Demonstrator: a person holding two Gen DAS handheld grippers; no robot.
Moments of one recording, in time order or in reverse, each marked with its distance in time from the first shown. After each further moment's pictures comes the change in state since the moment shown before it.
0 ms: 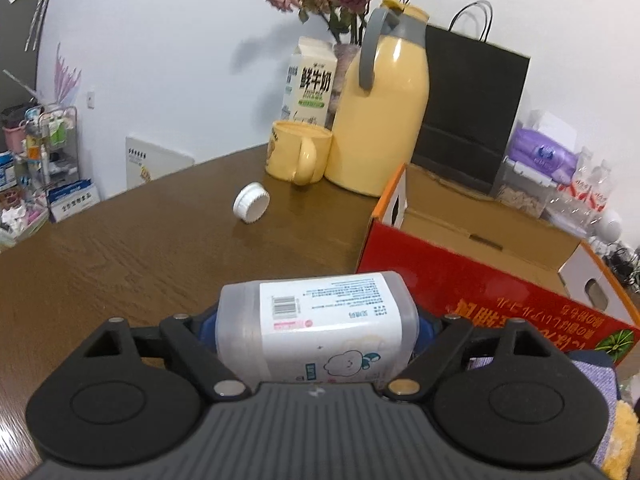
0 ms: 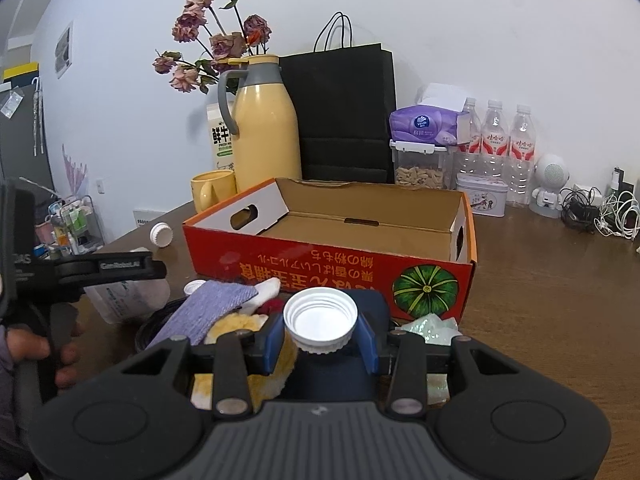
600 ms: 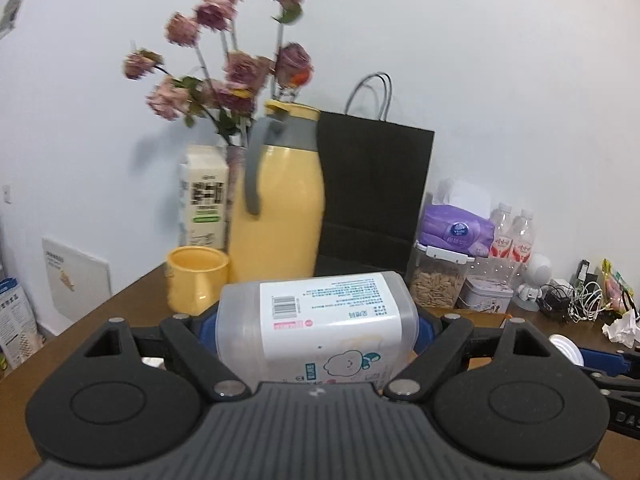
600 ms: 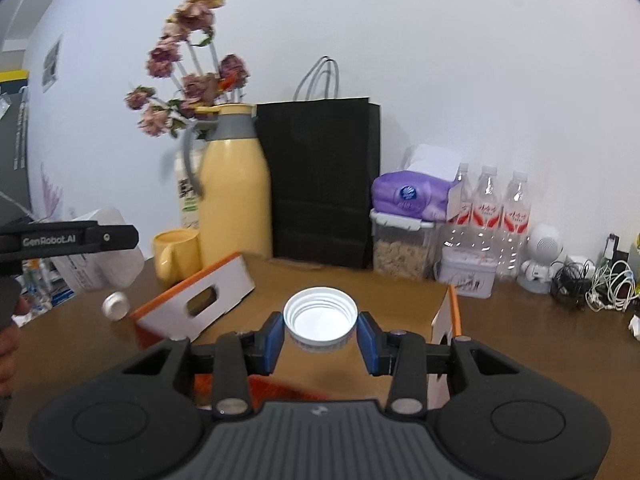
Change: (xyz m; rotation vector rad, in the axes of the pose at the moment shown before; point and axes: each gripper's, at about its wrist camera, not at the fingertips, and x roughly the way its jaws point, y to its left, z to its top) left arm 0.013 -0.056 0.095 0.154 -0.179 -0.239; right arm 0.055 -0.011 0.086 -0.040 -0.119 -0.087
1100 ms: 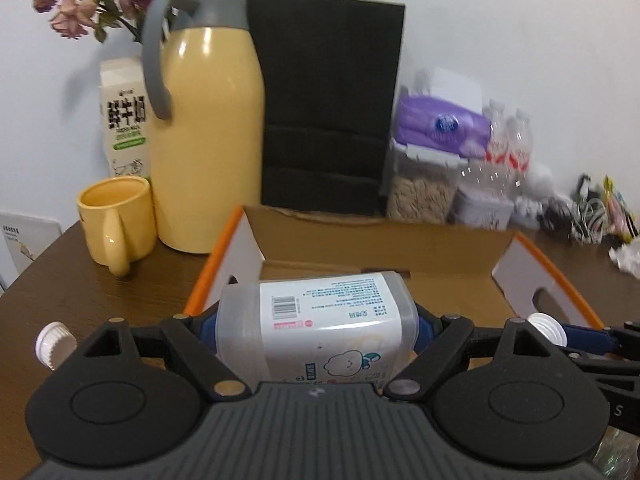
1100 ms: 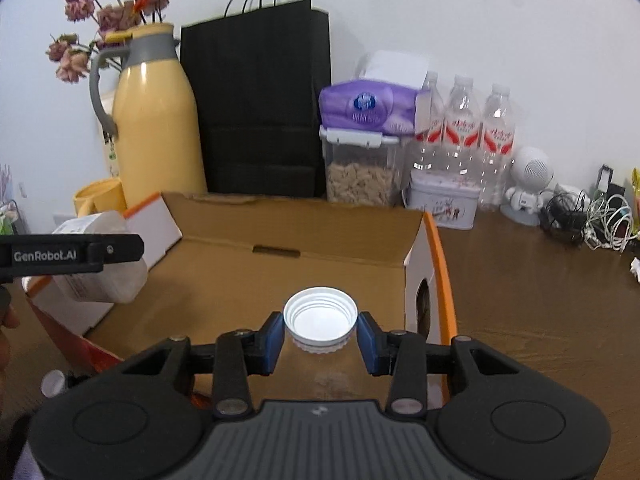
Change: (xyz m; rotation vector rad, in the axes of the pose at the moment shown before) left arm 0.102 -0.025 -0.038 0.096 0.252 -0.069; right arm 0.095 -0.026 -0.029 0.077 0.218 -0.100
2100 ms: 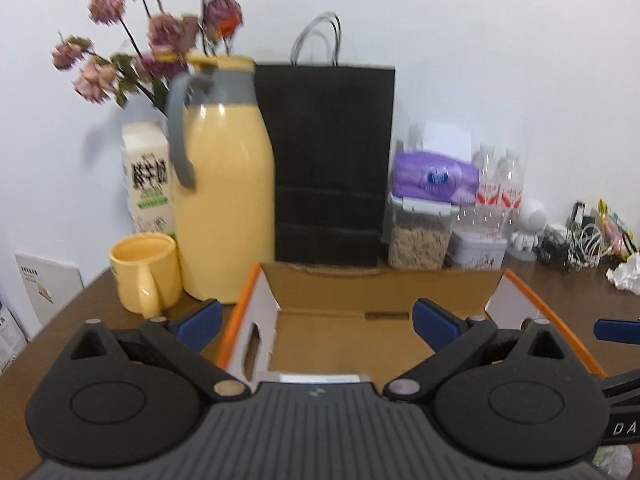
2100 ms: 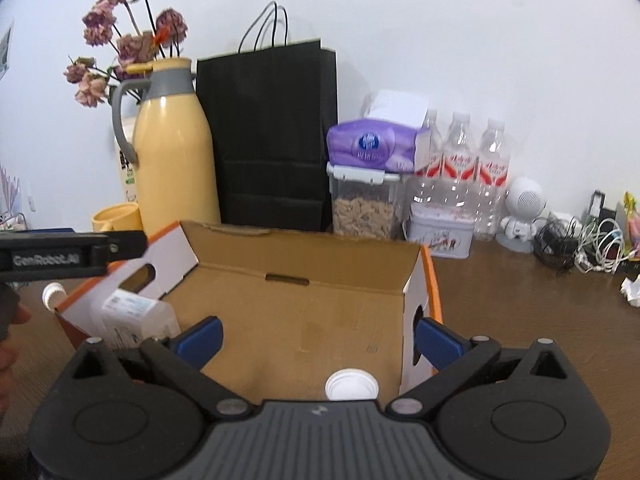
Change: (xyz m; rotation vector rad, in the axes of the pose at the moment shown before) left arm -0.058 -0.005 0.016 0.035 -0.164 0.046; right arm -0.045 0.005 0.005 -0.012 -0.108 0.009
